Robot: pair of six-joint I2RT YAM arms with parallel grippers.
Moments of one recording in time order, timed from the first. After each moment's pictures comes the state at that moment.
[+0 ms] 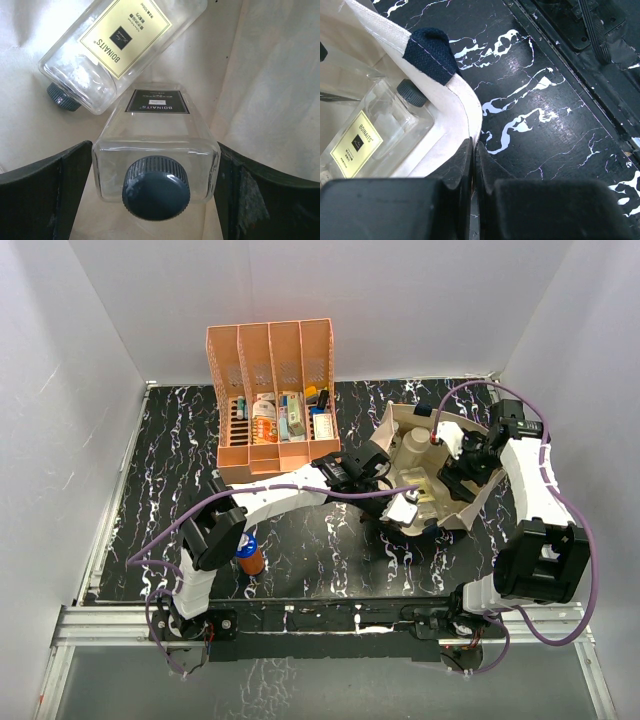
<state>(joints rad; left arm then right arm) -1.00 1.99 1.59 -0.49 0.80 0.97 -0.19 1.45 1.27 -1.10 -0.39 -1.18</state>
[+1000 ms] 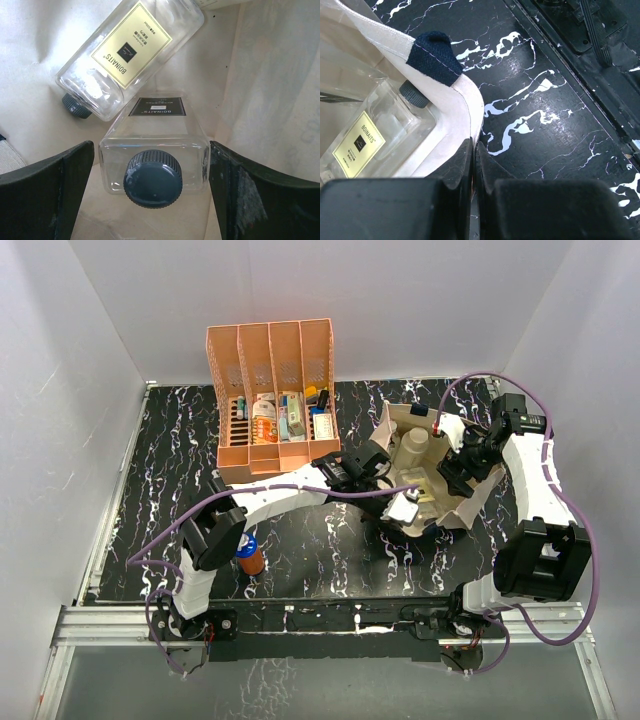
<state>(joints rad) -1.00 1.99 1.60 -0.48 0.80 0.96 -0.19 1.46 1.35 -1.16 -0.44 -1.12</state>
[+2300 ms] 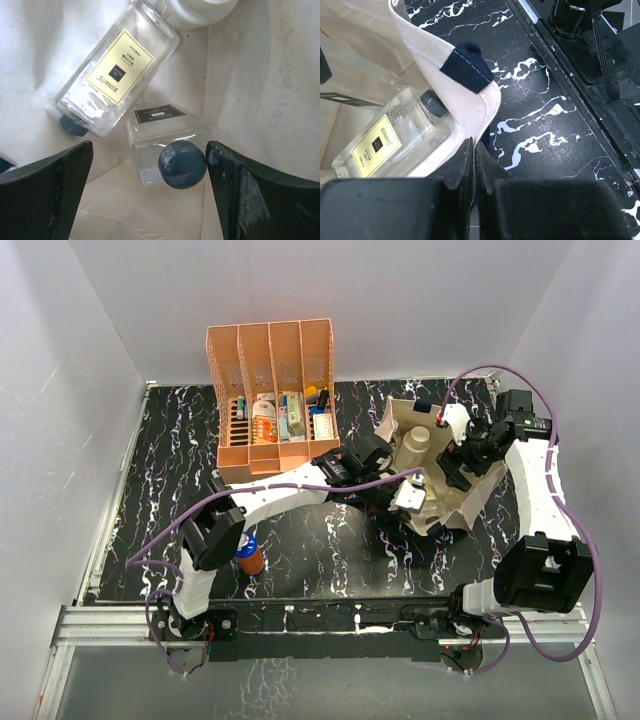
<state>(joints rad) -1.00 1.99 1.62 -0.37 0.80 0.78 -0.18 1.40 1.35 -1.09 -0.46 -1.02</state>
